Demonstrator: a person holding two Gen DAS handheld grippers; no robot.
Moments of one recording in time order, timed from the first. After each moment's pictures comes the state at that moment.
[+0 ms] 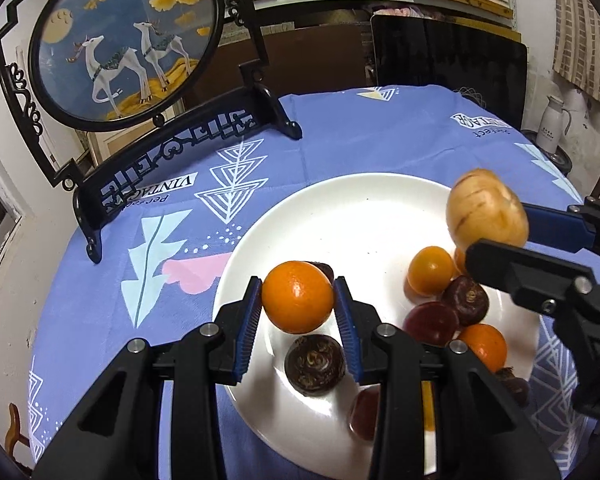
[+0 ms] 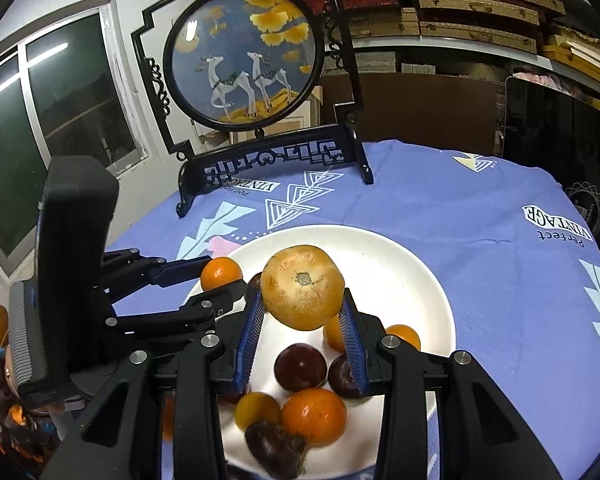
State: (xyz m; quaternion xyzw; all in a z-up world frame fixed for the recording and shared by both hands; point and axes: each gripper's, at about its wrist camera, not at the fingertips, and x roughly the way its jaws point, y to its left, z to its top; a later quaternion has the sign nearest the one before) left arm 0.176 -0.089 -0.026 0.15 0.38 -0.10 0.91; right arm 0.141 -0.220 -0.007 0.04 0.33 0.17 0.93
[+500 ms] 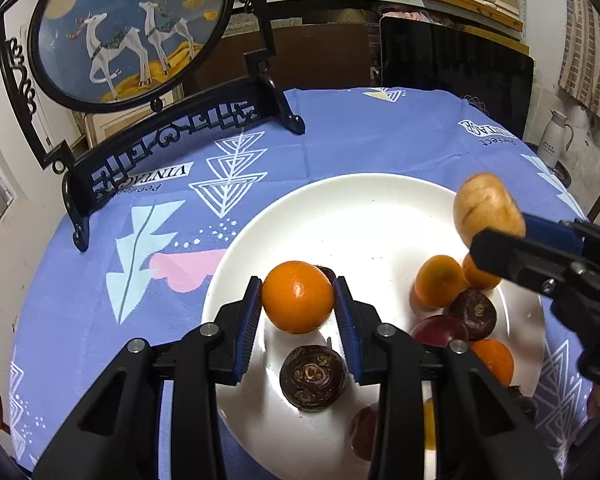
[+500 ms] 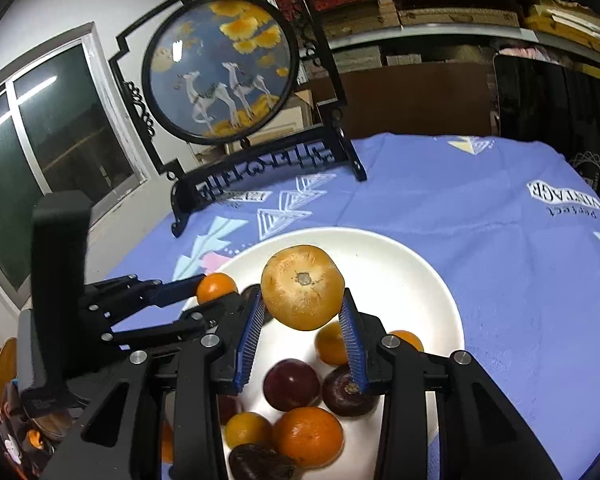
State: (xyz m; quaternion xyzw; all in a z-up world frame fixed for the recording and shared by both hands) left arm 0.190 -0.083 -0.038 0.11 0.39 -0.11 0.91; right arm 0.157 -0.237 -0.025 0.10 0.33 0.17 0.92
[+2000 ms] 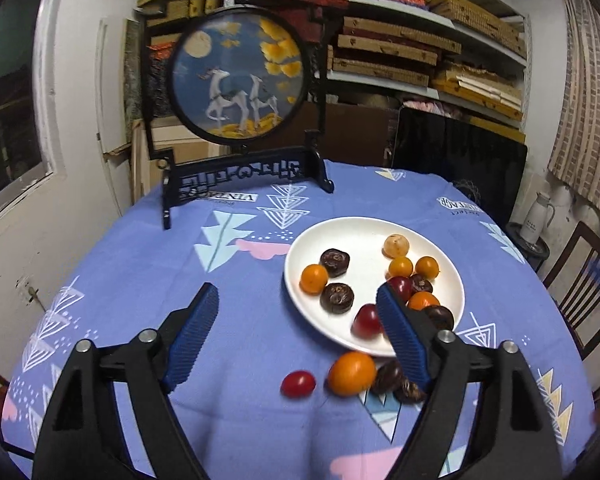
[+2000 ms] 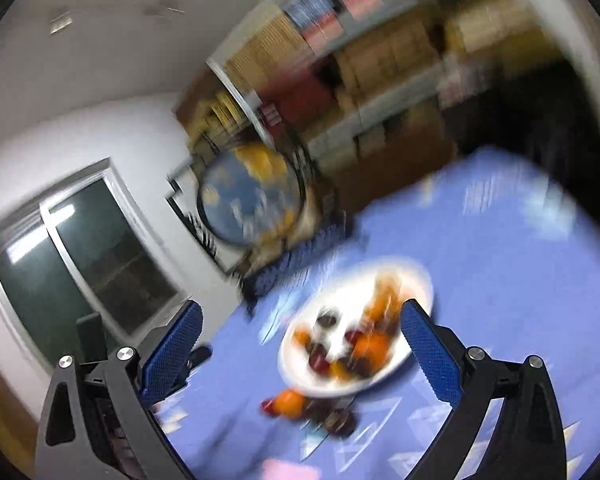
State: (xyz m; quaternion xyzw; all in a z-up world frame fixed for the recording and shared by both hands) left arm 0.018 0.015 0.036 0.01 0.28 -0.09 0.96; right arm -0.073 -0.282 0.046 0.23 0.12 0.12 0.96
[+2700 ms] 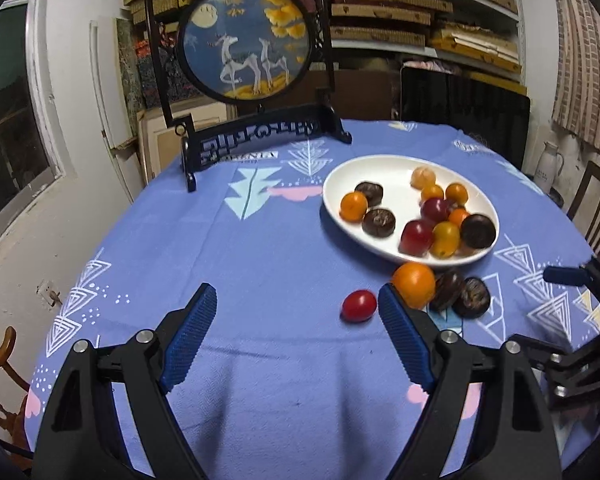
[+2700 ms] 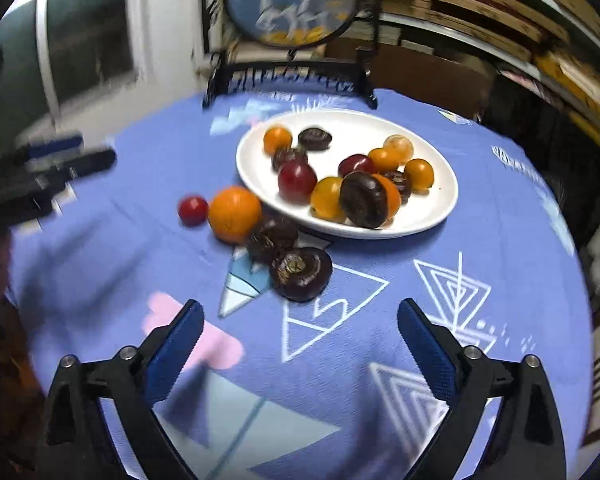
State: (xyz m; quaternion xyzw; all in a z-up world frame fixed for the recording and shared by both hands) left arm -0.003 0.054 -0.014 0.08 0.32 -0.09 0.94; right arm -0.028 -0.157 -0.058 -0.09 0.40 0.11 0.91
